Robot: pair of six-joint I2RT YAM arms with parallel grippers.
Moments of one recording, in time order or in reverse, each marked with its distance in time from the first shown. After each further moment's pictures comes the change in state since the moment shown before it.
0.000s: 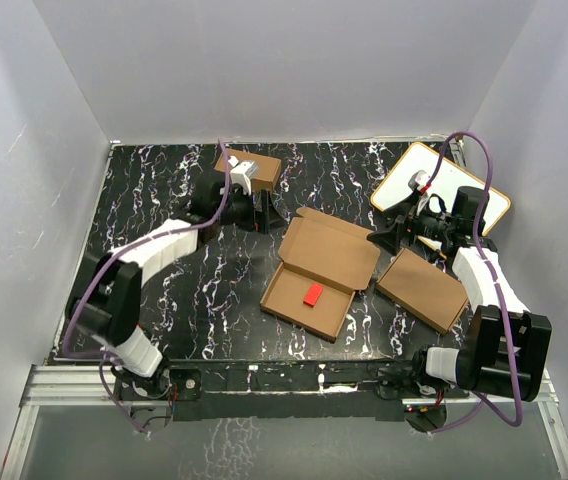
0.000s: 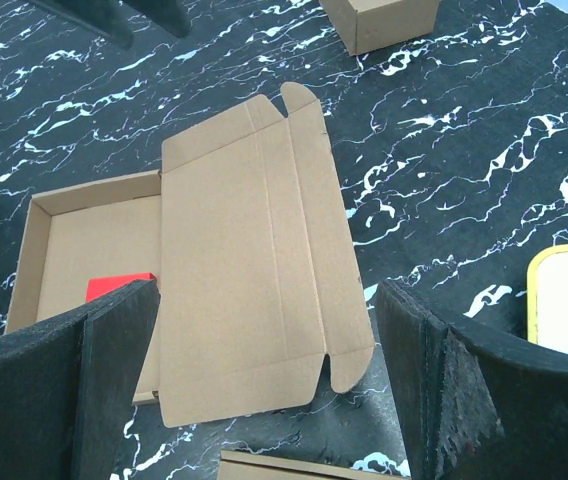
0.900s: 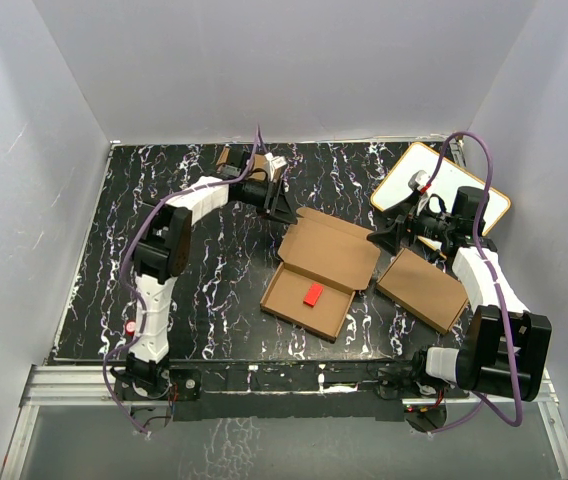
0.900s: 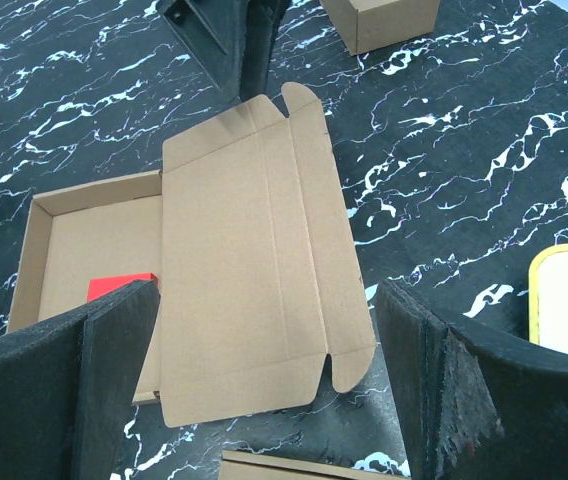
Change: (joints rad) left arm 0.067 0.649 0.688 -0.470 0.556 0.148; right arm 0.000 0.000 -0.001 0.000 -0.001 0.004
